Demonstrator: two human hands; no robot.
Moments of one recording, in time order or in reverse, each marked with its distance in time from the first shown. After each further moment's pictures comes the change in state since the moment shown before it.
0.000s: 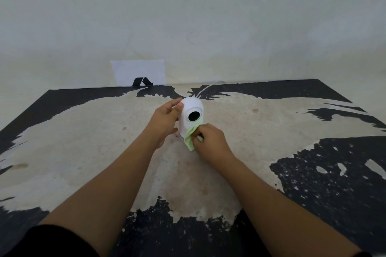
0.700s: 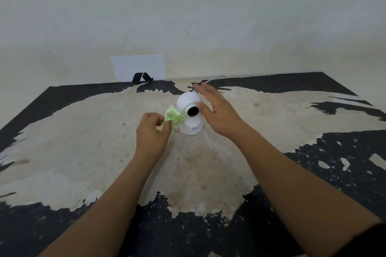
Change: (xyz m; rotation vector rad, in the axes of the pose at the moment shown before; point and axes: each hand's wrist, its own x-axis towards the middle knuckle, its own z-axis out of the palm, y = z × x) left_hand -0.037 -0.035 -0.013 0.519 0.395 0.286; right_hand 0.033 -0.008 -0.052 0.222 -0.061 -0.113
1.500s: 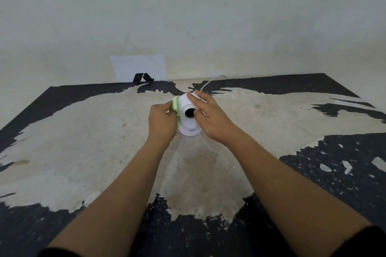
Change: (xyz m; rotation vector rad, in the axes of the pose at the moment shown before) left_hand 0.030 0.029 0.023 -0.165 -0.074 -0.064; right_hand 0.003 0.005 0.020 0.077 -0.096 0.056
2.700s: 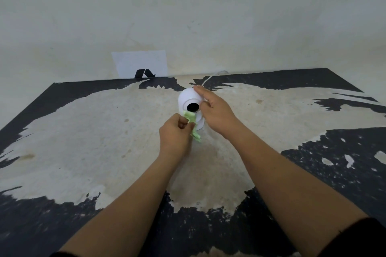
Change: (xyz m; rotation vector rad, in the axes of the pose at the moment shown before) left_hand -0.045 -0.009 0.020 0.022 -0.008 -0.119; right_hand 0.001 0.000 0.000 0.140 0.123 0.053
